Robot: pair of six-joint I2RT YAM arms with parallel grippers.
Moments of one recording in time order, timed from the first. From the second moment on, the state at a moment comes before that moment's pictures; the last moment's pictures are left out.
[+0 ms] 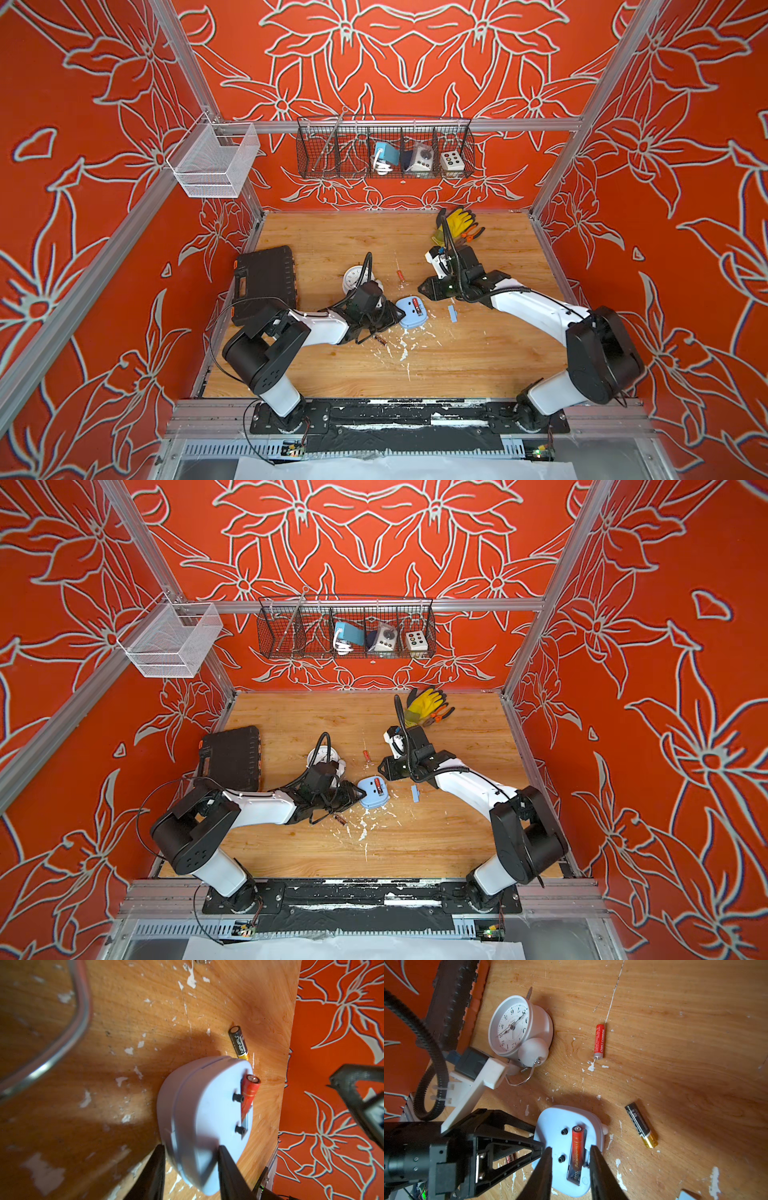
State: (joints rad) left arm -0.62 1.63 0.62 0.29 0.32 -1.06; right arm 0.56 1.55 0.99 -0.30 -0.35 0.28
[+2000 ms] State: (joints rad) left arm -0.62 1.65 0.64 0.28 0.34 -1.04; right arm 0.60 1.63 1.02 -0.48 -0.28 0.19
